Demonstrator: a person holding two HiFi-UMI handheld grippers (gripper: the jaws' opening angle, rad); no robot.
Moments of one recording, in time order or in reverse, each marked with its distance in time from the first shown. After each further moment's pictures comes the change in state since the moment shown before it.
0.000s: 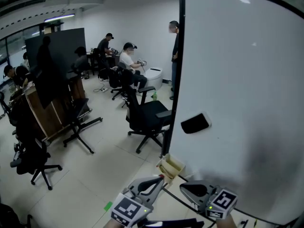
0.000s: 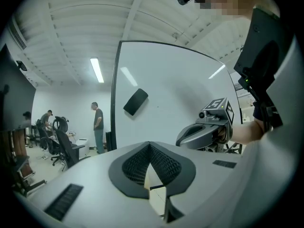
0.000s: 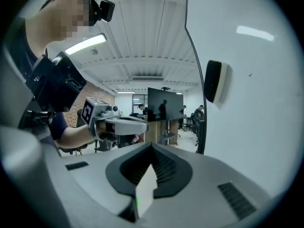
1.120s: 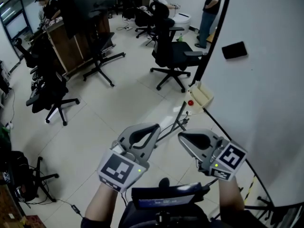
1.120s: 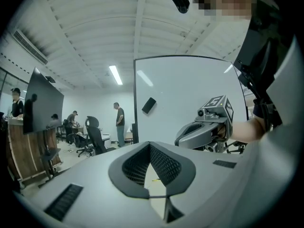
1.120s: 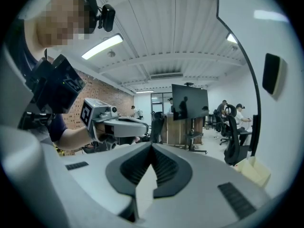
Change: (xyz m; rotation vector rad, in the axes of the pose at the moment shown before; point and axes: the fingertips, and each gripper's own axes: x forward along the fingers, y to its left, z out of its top) left arm -0.209 -0.032 -0.025 -0.051 0.019 0.243; right arm 0.049 0.196 0.007 -0.023 0.018 0.232
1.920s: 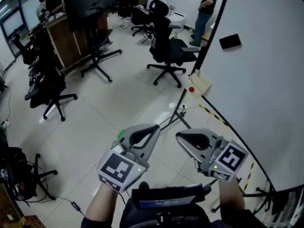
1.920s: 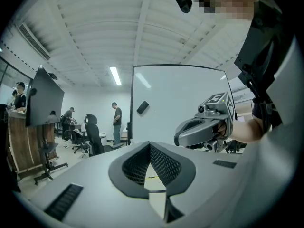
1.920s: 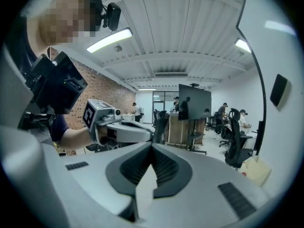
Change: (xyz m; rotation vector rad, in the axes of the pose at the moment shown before) left arm -0.096 -0.037 -0.017 -0.031 -0.015 -0.045; right arm 0.001 0.113 0.007 -0.055 0.032 -0.020
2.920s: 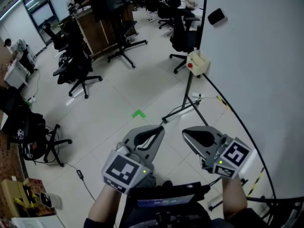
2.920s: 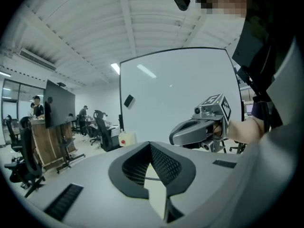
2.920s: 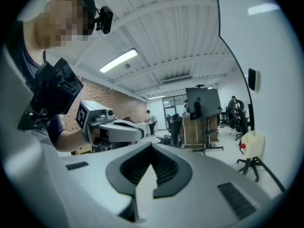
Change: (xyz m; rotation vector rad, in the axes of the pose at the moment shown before) left arm -0.008 -0.230 -0.012 0.036 0.130 0.214; right arm -0.199 0.068 -0.069 0.106 -0.090 0.199
